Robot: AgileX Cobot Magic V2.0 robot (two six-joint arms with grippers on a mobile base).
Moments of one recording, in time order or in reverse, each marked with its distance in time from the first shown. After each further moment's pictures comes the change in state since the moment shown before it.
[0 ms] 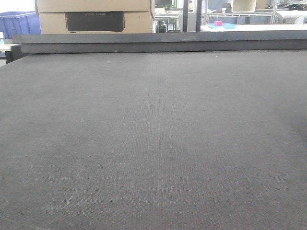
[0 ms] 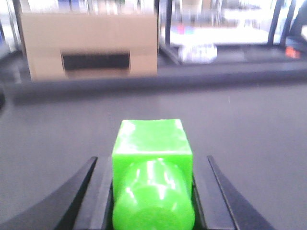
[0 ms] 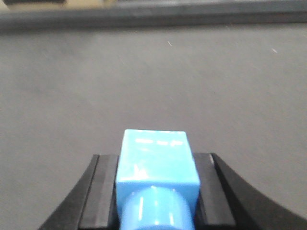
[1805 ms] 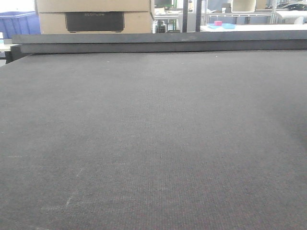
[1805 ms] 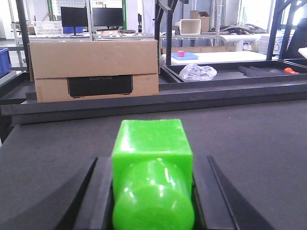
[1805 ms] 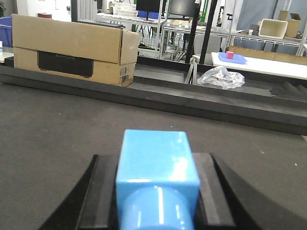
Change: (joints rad) left arm 0.000 -0.046 0.000 0.016 0.004 0.002; right arm 0.006 -0.124 0.002 0.082 -0.145 -0.308
